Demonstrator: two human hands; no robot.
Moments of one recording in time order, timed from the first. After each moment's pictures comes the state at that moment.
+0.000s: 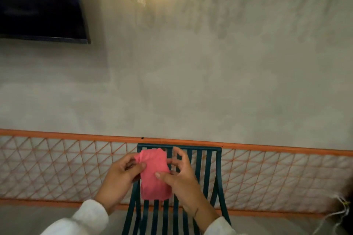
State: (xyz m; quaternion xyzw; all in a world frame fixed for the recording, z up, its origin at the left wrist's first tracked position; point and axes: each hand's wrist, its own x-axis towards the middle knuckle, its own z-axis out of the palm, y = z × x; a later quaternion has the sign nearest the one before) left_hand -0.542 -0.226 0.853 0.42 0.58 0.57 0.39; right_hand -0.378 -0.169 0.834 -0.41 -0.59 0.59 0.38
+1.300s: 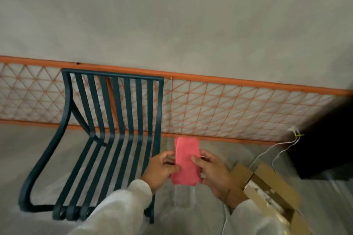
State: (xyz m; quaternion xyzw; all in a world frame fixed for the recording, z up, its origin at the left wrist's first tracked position) left_hand -0.113 -0.115 0.666 0.34 0.63 0.40 0.58; right_hand 0.059 -0.066 0.668 -0.56 -0.41 0.67 0.27
